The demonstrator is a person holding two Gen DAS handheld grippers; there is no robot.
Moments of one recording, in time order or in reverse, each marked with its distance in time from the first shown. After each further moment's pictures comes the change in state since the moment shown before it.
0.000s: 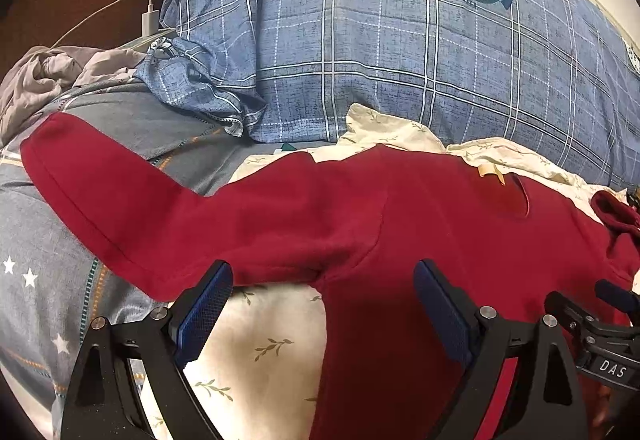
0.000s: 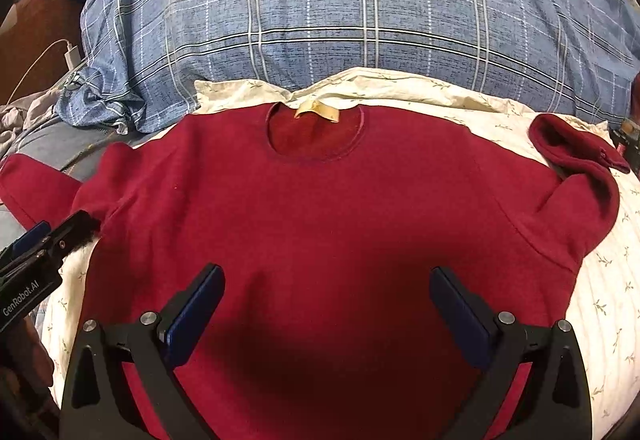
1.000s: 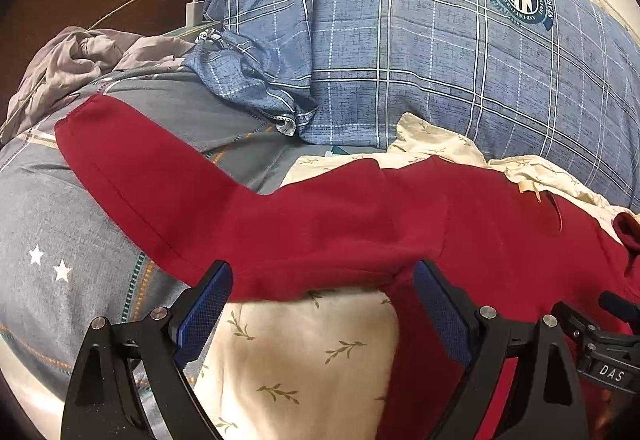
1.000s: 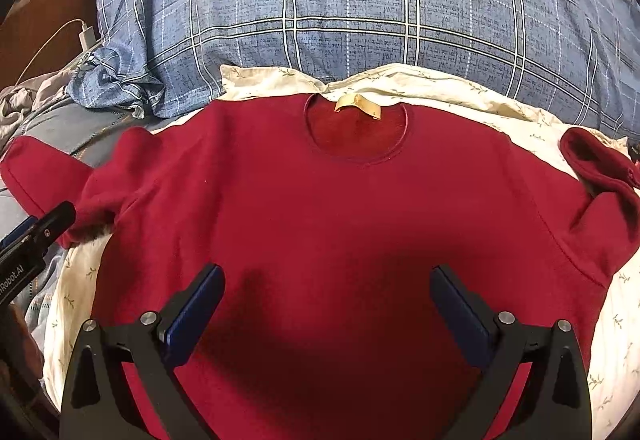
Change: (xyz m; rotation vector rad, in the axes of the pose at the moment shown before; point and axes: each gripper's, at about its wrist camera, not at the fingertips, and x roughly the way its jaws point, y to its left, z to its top) left arm -0.003 0.034 0.002 -0.070 -0.009 0.079; right arm 0.014 0.025 0.006 -0.053 0.030 0.031
